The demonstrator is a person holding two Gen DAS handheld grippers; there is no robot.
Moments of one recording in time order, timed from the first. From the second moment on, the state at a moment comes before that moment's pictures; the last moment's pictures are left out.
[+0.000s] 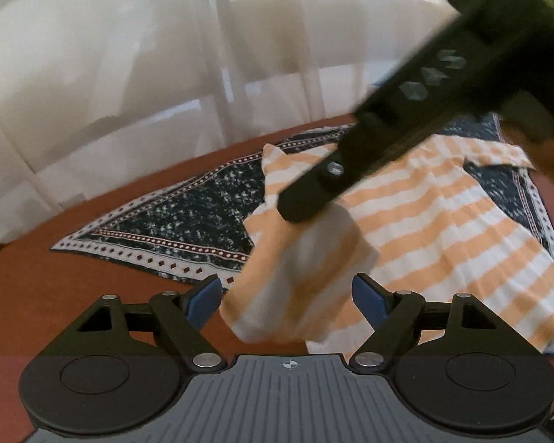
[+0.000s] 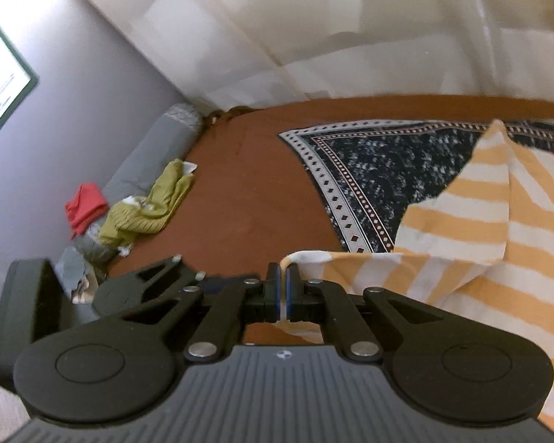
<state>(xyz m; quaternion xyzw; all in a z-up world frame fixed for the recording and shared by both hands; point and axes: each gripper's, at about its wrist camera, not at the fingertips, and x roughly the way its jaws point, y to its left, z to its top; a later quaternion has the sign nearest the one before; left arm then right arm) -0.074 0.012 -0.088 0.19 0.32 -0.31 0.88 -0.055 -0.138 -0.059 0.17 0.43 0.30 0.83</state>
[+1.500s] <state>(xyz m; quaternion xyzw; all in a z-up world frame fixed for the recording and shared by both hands) 0.151 0.233 -0.121 -0.05 0.44 -0.07 0.90 0.099 -0.117 -0.092 0.11 0.47 0.18 0.86</state>
